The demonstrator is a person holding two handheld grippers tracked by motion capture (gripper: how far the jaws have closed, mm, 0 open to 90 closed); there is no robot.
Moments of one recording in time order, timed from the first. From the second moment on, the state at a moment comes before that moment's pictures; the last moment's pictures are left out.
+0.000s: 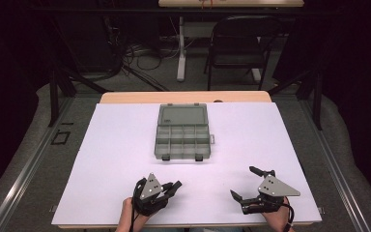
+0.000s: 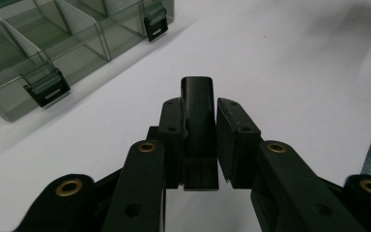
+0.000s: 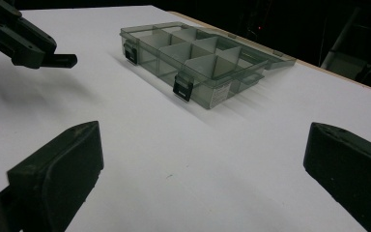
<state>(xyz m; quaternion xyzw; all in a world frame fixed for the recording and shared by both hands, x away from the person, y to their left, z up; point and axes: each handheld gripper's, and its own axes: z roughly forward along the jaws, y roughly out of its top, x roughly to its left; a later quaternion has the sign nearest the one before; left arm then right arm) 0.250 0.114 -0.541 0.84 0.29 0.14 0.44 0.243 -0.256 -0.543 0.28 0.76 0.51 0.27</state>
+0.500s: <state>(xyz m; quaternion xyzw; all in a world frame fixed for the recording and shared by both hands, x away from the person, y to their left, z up) 0.257 0.111 -0.529 0.83 0.28 0.15 0.45 0.243 -0.257 -0.543 0.28 0.76 0.51 0.27</state>
